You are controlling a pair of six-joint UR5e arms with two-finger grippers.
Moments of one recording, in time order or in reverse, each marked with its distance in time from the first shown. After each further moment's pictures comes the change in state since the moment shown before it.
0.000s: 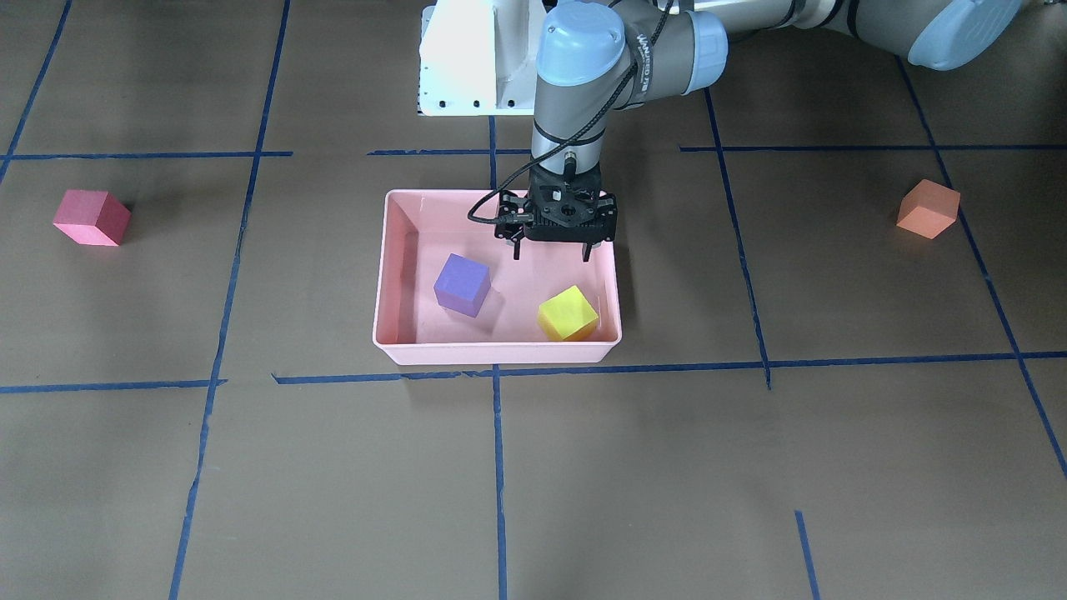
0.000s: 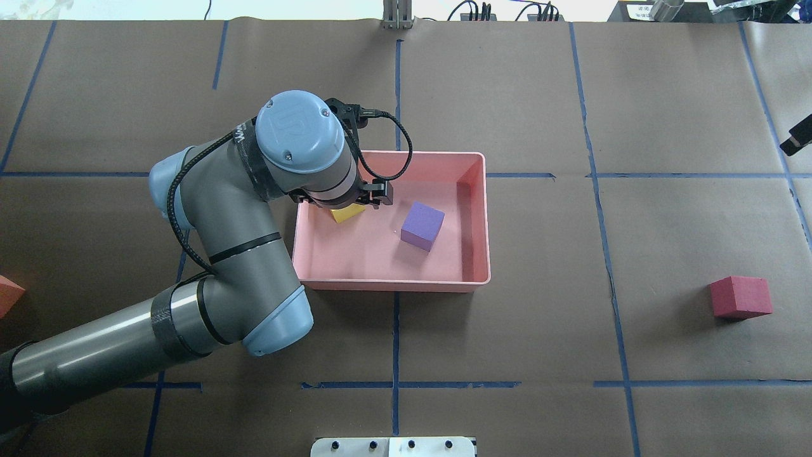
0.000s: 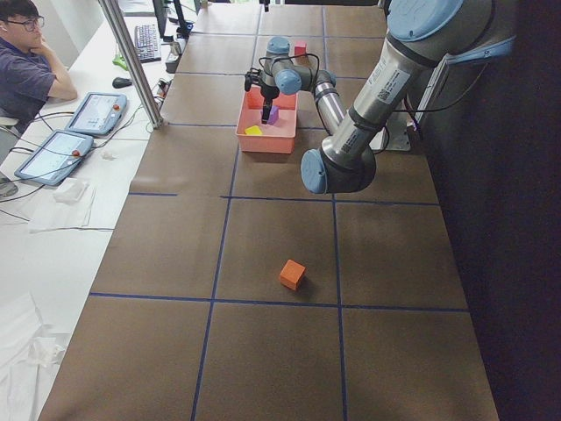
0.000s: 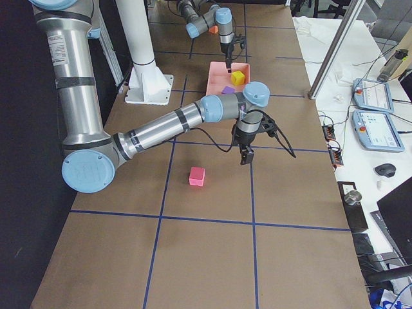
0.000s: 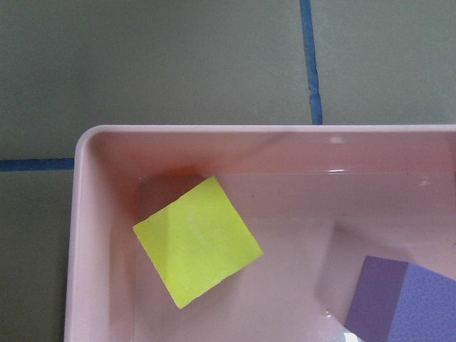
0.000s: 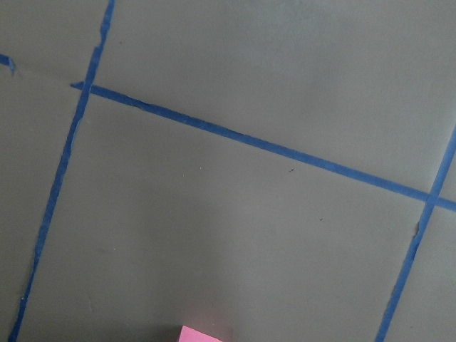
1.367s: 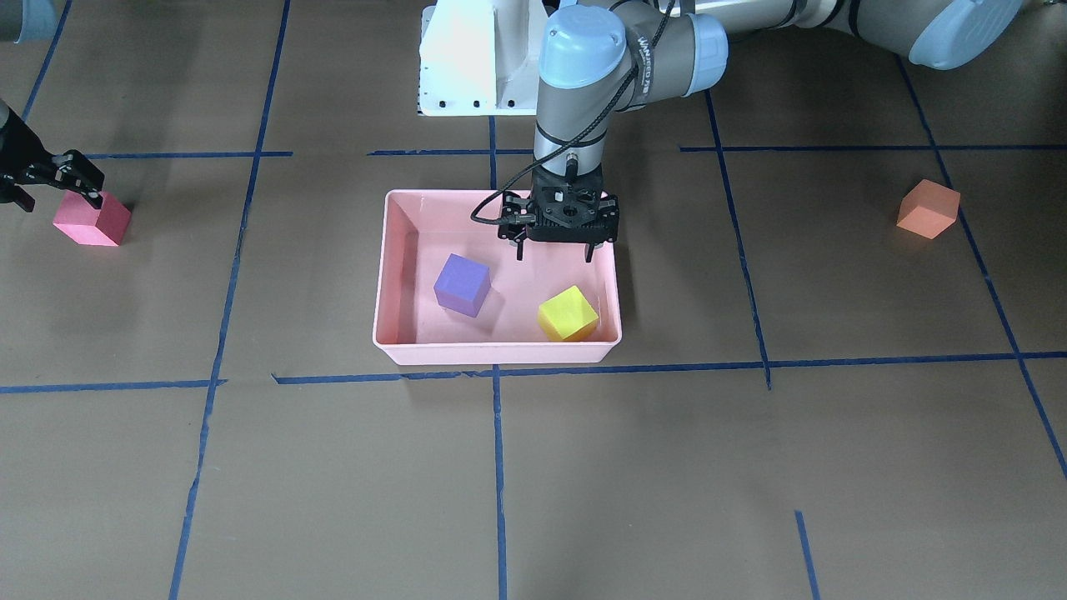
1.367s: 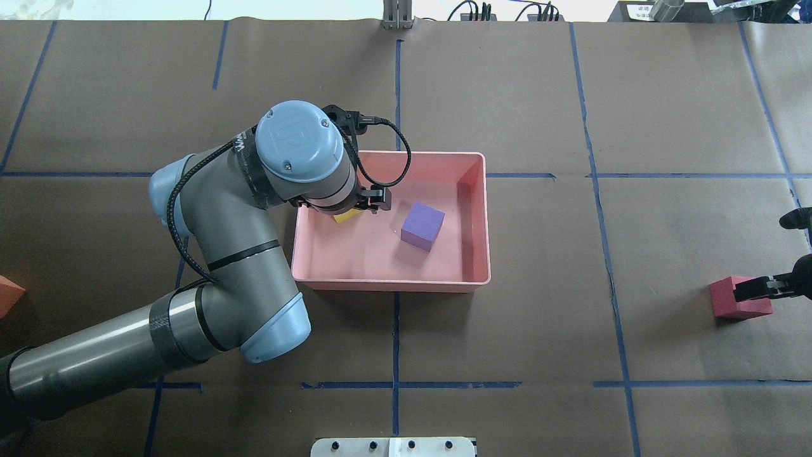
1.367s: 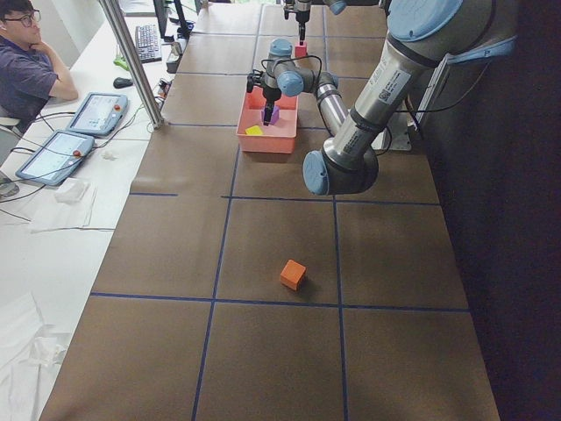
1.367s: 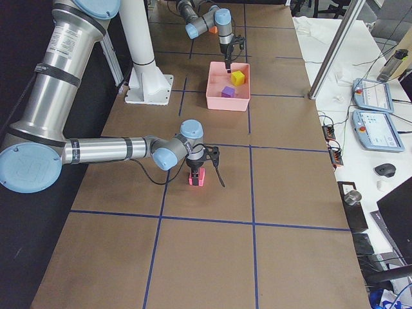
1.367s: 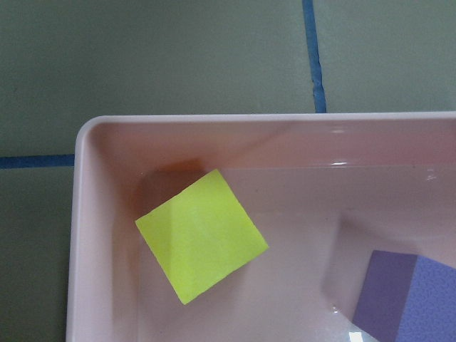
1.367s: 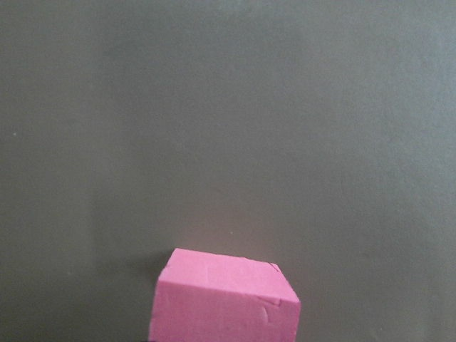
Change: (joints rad) left arm 0.004 0.013 0.000 -0.008 0.006 0.006; right arm -0.459 -0.432 -0.061 0.854 -0.248 0.765
